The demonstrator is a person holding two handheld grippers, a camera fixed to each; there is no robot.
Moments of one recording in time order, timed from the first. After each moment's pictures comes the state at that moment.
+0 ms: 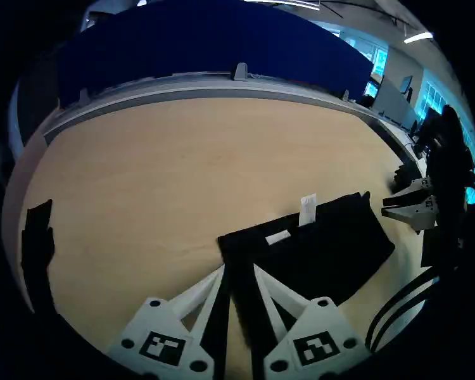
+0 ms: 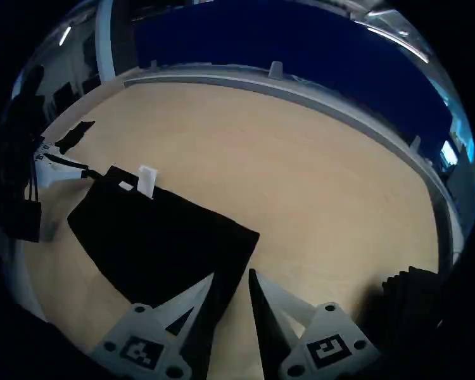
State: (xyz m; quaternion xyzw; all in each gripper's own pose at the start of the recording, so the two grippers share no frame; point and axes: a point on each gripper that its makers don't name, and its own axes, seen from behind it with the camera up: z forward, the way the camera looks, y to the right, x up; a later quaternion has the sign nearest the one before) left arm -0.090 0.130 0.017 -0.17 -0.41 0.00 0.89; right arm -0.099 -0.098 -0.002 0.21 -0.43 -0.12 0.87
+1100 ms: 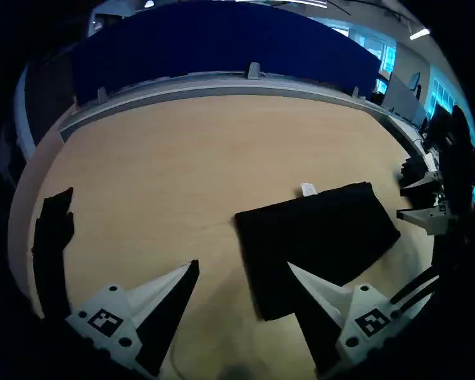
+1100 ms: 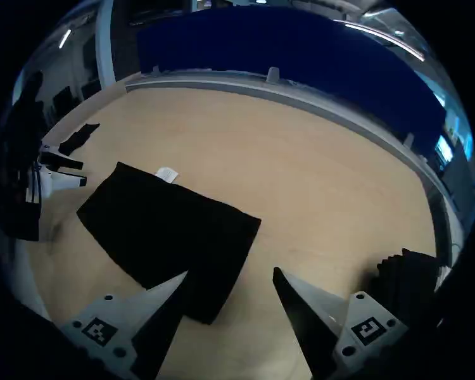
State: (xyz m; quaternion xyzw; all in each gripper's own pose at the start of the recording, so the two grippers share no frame) left arm -0.083 0.104 -0.018 -0.13 -0.41 0.02 0.90; right arm -0.087 -0.094 -0.032 0.21 -0.42 -0.11 0.88
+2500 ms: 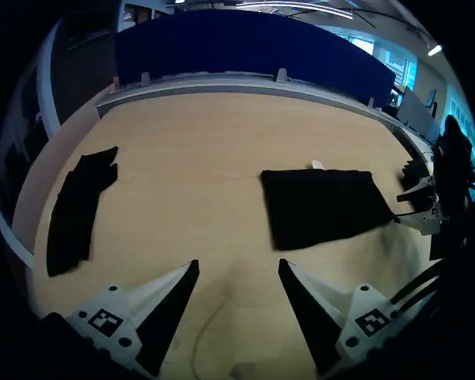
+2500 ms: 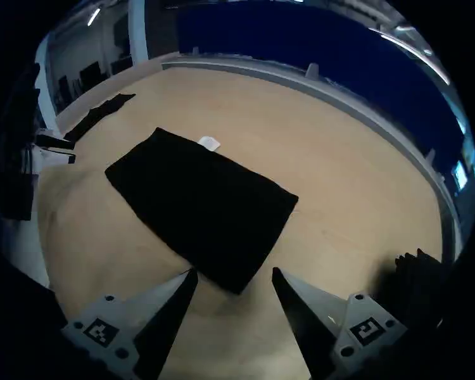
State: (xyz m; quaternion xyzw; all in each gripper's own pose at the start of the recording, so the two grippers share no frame) left arm -0.066 0.061 -0.115 -0.06 -0.42 -0.01 0.91; right arm -0.099 -0.109 -0.081 0.28 -0.44 -0.15 0.84
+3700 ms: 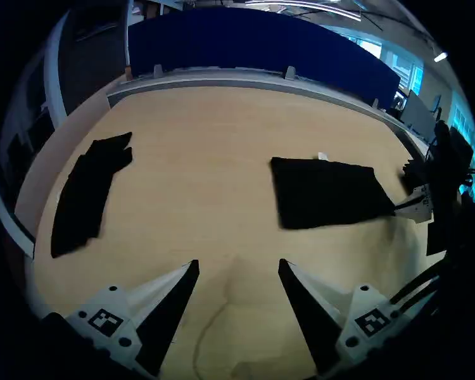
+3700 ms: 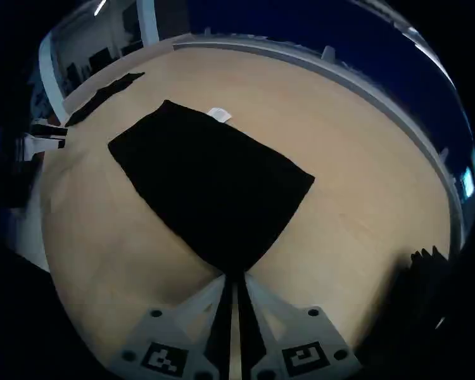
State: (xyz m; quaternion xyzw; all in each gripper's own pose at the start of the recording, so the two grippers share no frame) left arm -0.068 0.043 -0.146 -0.05 -0.43 -0.02 0.90; right arm -0.122 -0.107 -0.092 0.31 -0.47 -0.17 0.81
